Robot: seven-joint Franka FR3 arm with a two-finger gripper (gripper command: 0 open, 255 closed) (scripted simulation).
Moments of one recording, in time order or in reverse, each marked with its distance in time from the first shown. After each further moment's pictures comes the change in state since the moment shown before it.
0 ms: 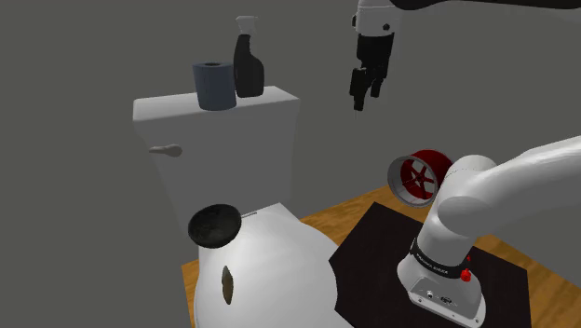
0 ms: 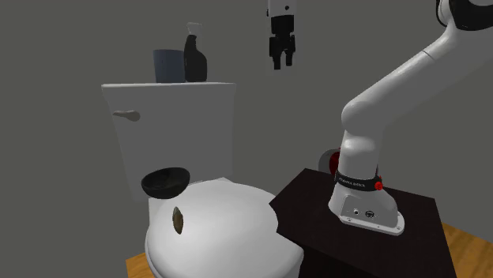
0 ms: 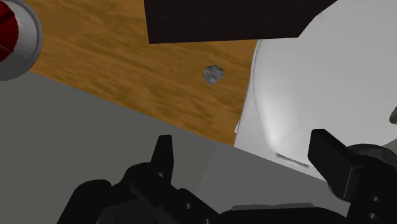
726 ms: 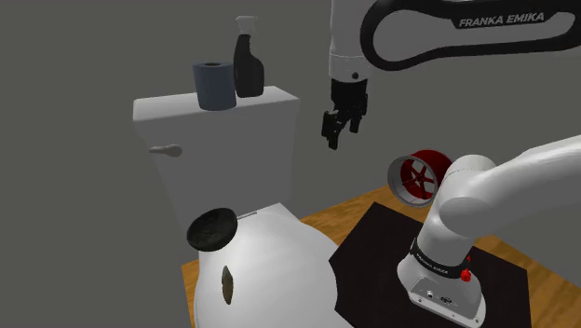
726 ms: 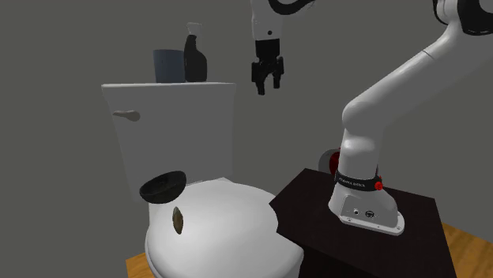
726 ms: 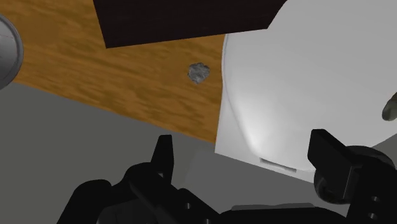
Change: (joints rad) arm 0.031 -0.002 0.184 -0.188 0.121 0.190 0.246
